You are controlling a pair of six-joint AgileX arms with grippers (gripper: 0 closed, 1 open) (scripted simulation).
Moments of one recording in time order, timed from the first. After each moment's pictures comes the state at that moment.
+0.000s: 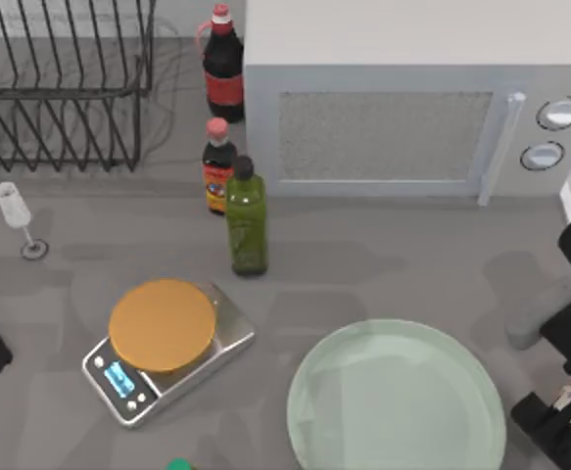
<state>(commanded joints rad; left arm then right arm) 0.00 0.00 0.00 0.00 0.00 0.00 0.33 1.63 0.64 -0.59 0.00 -0.29</state>
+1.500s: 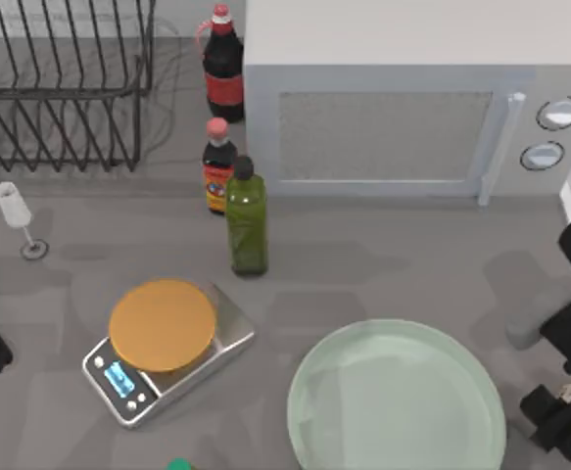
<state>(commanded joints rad) 0.00 0.00 0.00 0.00 0.00 0.00 0.33 1.55 0.68 -0.67 -0.01 -0.29</state>
